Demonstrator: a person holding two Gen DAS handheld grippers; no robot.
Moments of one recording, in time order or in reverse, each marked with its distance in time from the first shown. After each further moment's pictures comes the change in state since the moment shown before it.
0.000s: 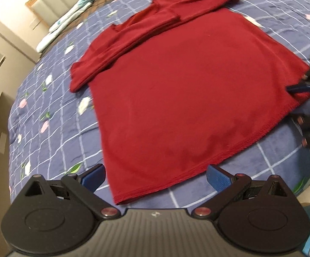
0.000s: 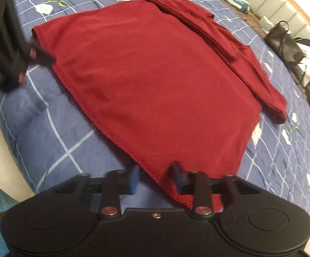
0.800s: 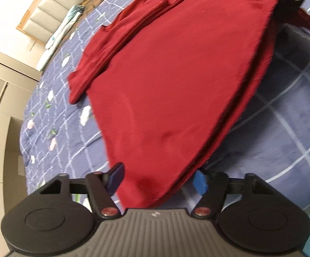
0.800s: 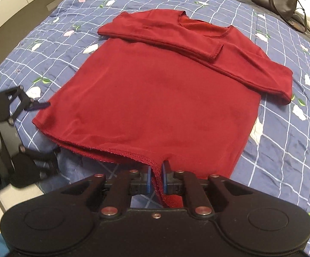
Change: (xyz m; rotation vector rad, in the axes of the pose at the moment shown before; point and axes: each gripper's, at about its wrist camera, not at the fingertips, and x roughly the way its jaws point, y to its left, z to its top) left arm 0.043 -0.008 0.006 0.158 0.025 0.132; right arm -0.031 -0.099 0.053 0.352 0.024 0.260
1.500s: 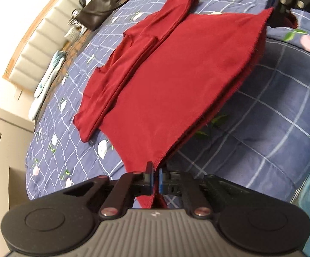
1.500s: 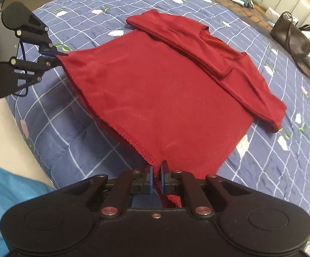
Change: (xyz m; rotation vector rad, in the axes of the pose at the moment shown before) left arm -0.042 0.045 -0.027 0.211 -0.225 -0.061; right arm -0.035 0.036 -0.025 -0.271 -0.012 -0.102
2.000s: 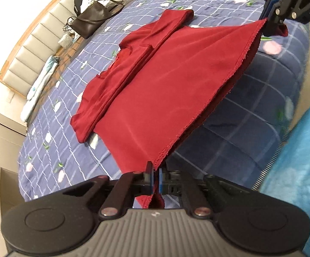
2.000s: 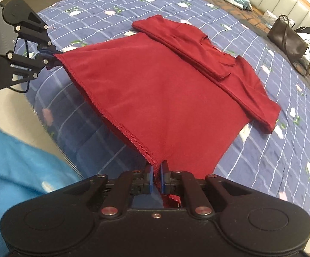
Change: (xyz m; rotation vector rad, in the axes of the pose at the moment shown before) left arm -0.062 -0.009 -0.036 -0.020 -0.053 -0.084; right arm -0.051 0.046 -0.031 0.004 0.004 -0.001
